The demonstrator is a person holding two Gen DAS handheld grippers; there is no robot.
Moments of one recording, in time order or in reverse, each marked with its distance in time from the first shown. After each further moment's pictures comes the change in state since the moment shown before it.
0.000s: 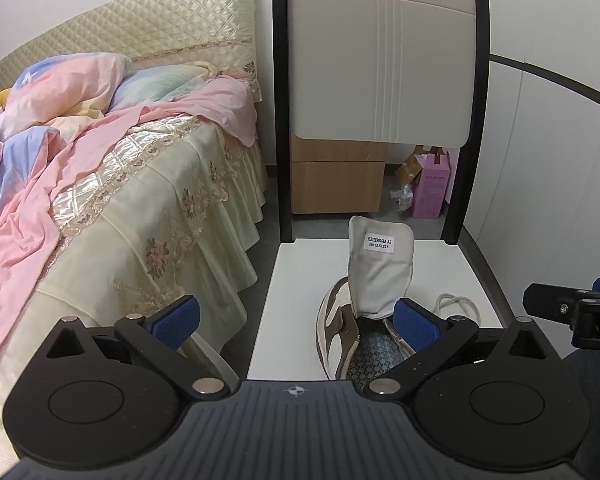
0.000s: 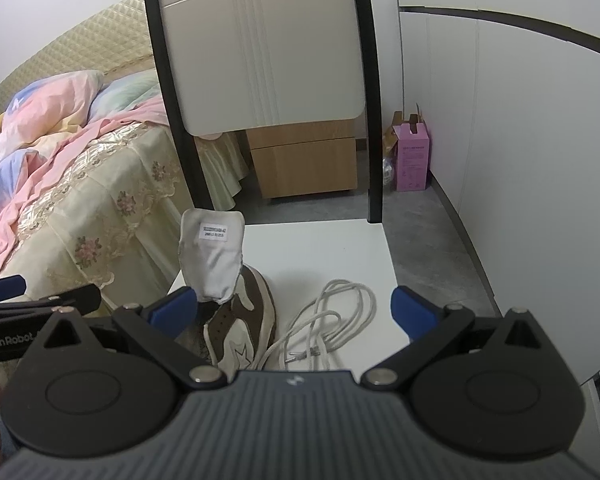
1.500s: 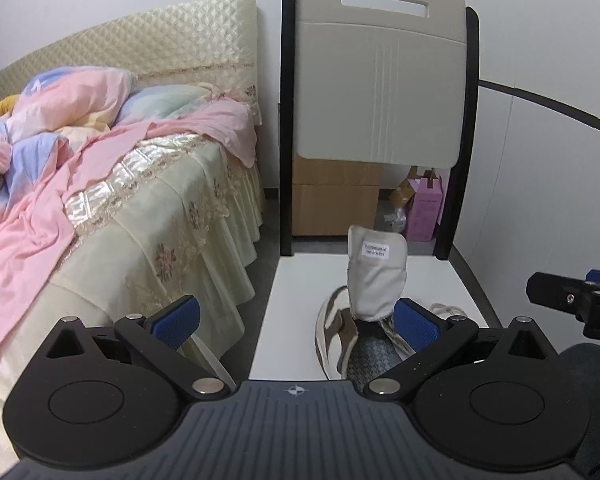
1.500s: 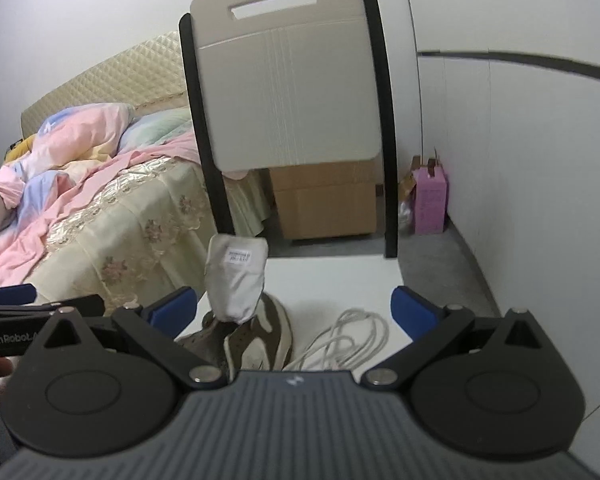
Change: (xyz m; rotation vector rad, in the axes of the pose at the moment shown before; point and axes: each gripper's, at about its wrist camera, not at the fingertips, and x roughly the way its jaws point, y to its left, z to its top) left arm -0.027 0.012 -0.024 -0.027 -0.071 -0.031; right arm -0.027 -0.001 -0.021 -0.034 -0.133 0.065
